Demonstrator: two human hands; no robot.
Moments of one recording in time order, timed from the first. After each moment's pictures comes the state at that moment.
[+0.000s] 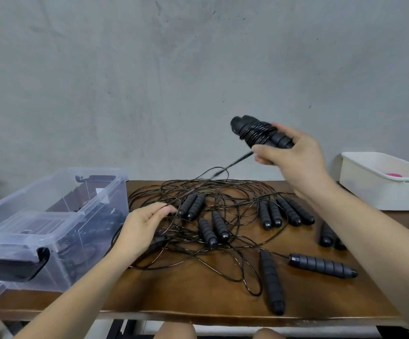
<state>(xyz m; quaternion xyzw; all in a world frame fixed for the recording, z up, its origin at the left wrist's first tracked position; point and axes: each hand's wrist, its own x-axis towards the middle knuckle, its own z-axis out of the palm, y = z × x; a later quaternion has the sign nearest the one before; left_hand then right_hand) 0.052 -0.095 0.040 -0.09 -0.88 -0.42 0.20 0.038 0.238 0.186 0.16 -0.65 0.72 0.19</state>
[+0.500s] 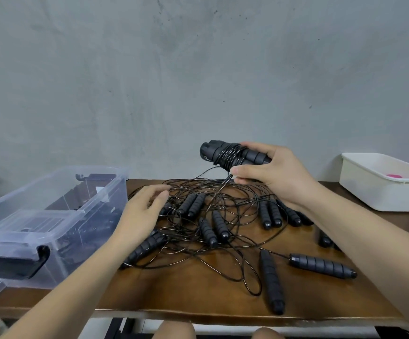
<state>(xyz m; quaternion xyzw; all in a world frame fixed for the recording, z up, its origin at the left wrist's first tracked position) 0.060 -0.087 0.074 -0.05 -0.87 -0.44 0.24 0.040 0.219 0.169 0.23 -0.66 0.71 0.03</state>
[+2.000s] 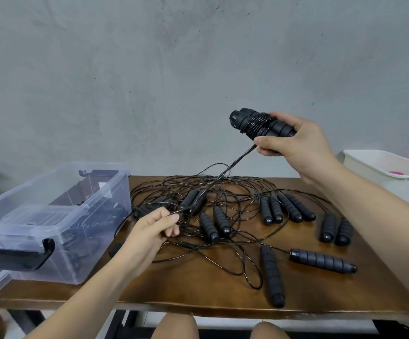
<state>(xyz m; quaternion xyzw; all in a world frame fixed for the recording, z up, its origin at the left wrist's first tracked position) 0.082 -0.076 0.026 -0.09 -0.64 -0.76 0.04 0.021 0.248 0.198 0.18 -0.68 0.69 0.18</state>
